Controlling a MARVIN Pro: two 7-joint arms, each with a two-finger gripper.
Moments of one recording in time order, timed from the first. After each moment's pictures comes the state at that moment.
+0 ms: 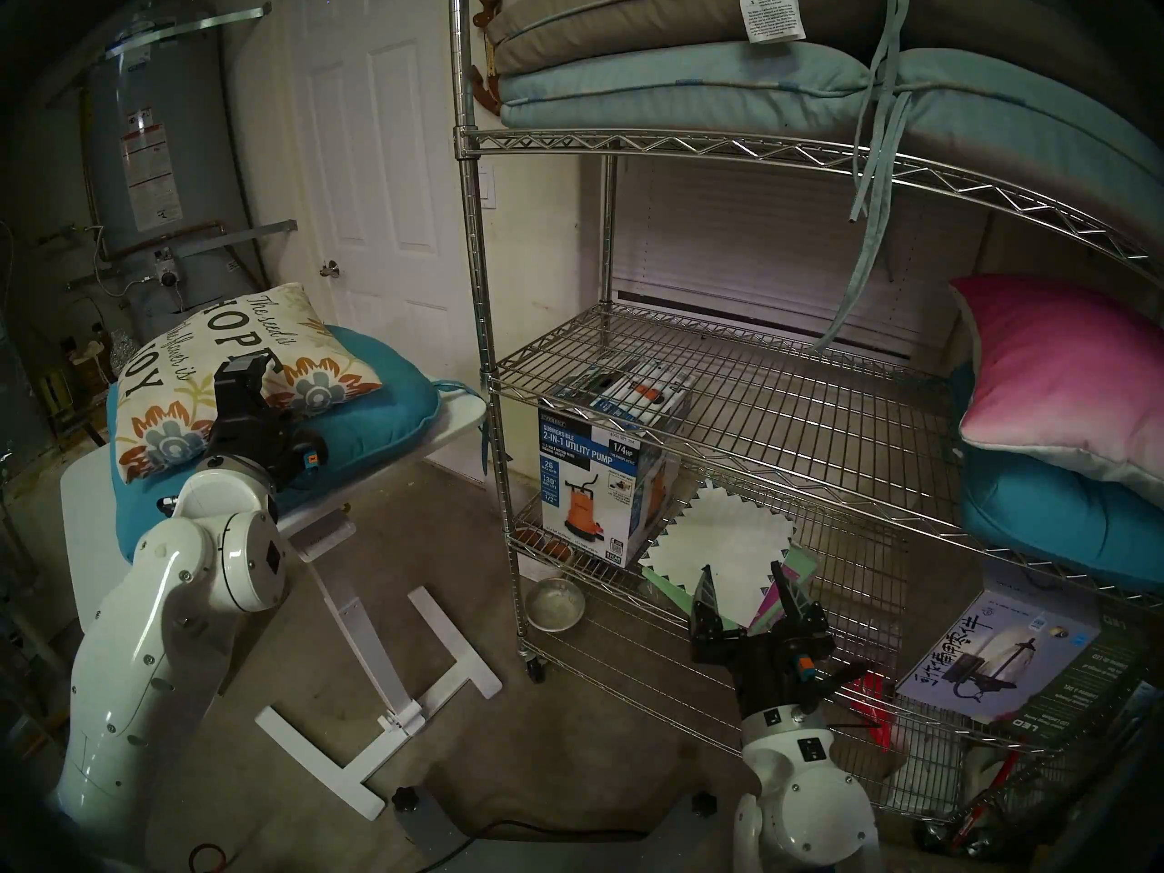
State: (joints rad) left arm 1.66 -1.02 -1.51 -2.15 1.31 0.61 -0.41; right arm -2.19 -1.69 1.71 -2.05 -0.02 -0.22 0.17
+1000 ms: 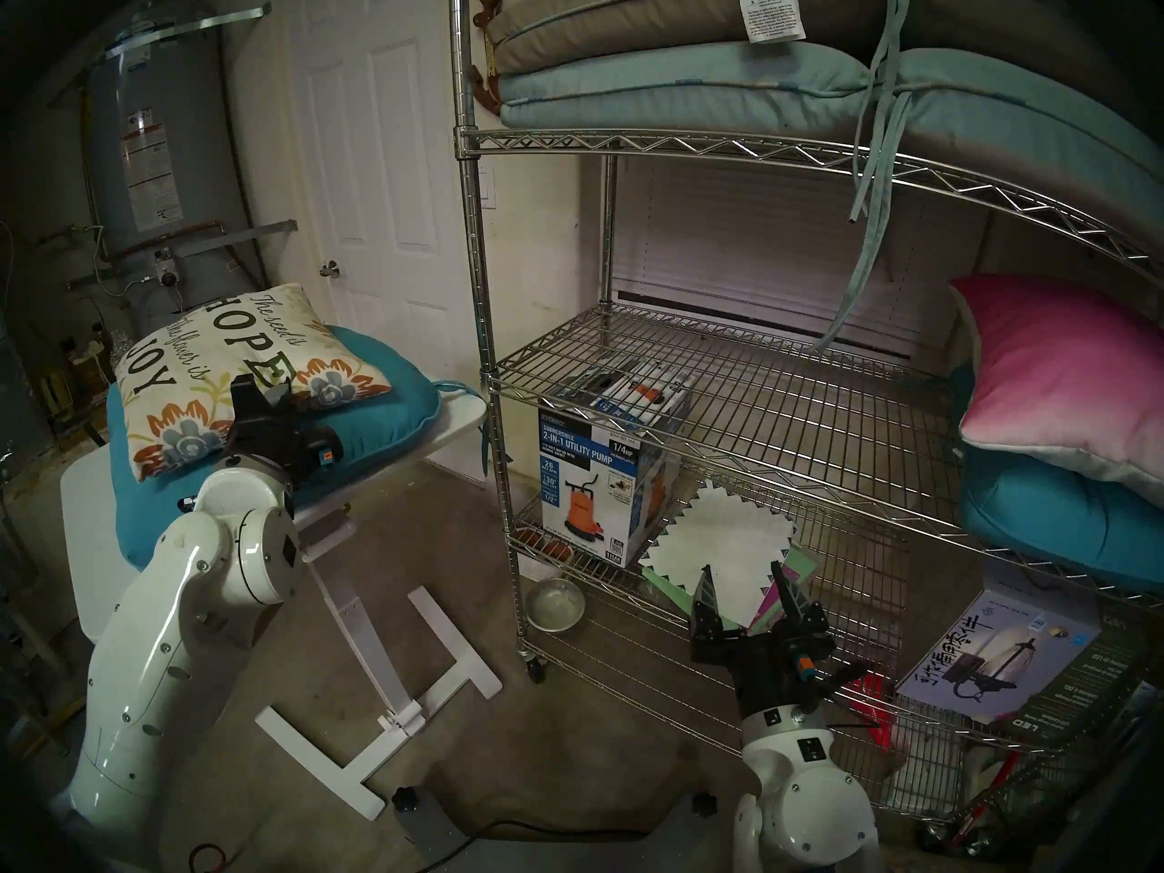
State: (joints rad) left arm 1.61 -1.06 -1.46 -2.10 1.27 0.60 -0.36; right arm -2.19 -1.70 1.71 -2.05 -0.02 -0.22 0.17
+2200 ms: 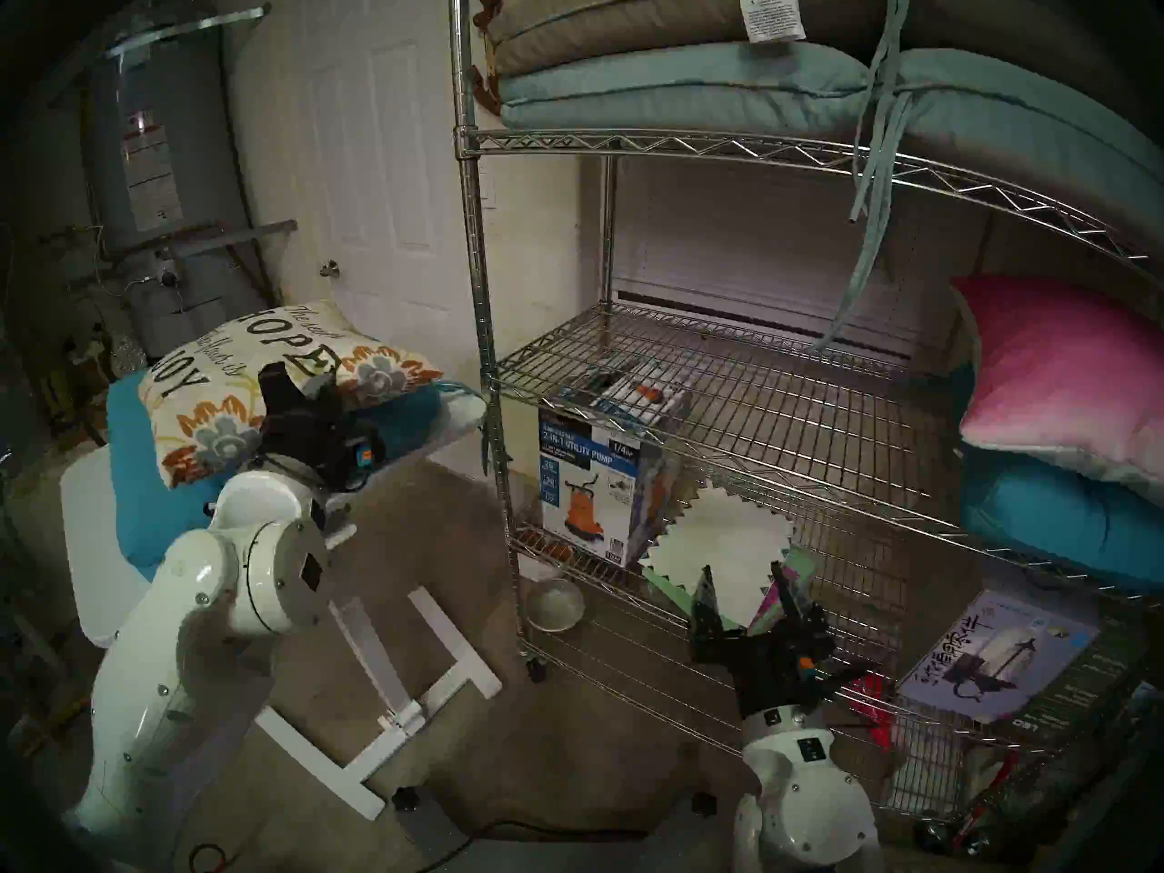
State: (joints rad) left arm 1.64 -1.09 -1.37 -2.27 1.28 0.63 -0.41; right arm -2.19 -1.70 1.71 -2.05 -0.02 -0.22 0.17
